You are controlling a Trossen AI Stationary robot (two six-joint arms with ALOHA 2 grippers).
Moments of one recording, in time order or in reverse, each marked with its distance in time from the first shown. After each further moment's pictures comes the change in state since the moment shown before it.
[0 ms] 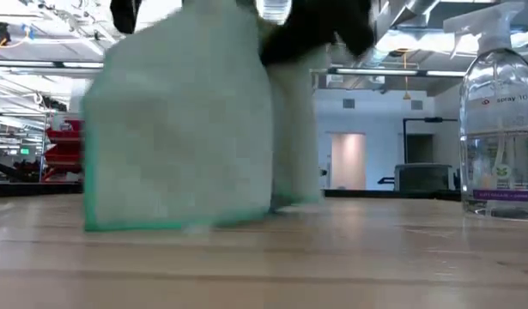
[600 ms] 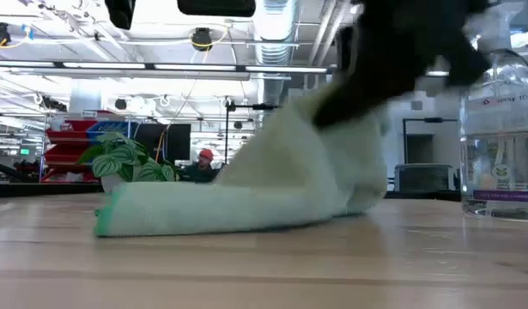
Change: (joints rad) left arm -0.010 0.000 -0.002 -0.021 0.014 0.014; right arm 0.036 -0.122 -0.148 -0.029 -0.297 0.269
